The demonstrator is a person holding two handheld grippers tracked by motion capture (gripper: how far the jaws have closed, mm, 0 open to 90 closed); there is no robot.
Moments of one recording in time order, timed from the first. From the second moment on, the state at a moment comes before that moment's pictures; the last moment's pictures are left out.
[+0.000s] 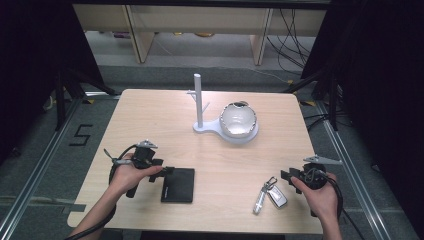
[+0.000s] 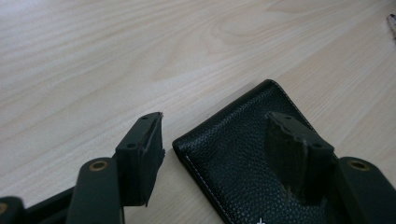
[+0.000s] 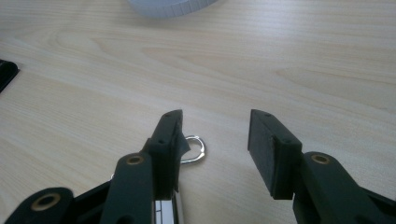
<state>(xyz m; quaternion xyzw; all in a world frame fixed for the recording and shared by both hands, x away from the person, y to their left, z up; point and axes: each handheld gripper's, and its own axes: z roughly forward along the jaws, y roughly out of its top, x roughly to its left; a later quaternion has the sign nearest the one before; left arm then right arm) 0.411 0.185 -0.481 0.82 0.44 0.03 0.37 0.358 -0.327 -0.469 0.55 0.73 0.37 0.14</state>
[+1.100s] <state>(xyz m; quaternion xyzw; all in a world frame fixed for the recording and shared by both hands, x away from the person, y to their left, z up) 0.406 0.179 -0.502 0.80 0.50 0.00 0.35 0.358 -0.322 -0.470 0.53 0.74 0.38 0.13</state>
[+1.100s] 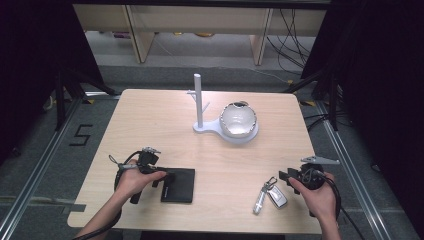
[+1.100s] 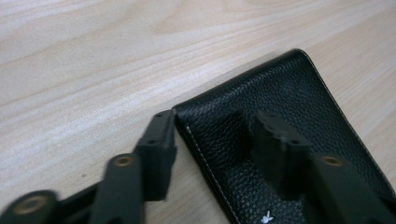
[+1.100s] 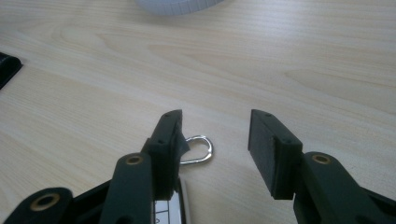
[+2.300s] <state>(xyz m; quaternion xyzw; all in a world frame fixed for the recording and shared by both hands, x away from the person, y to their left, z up) 0.368 0.176 -0.459 0.77 0.37 0.10 0.52 0.372 -0.274 -0.430 0.42 0.81 0.40 0.07</state>
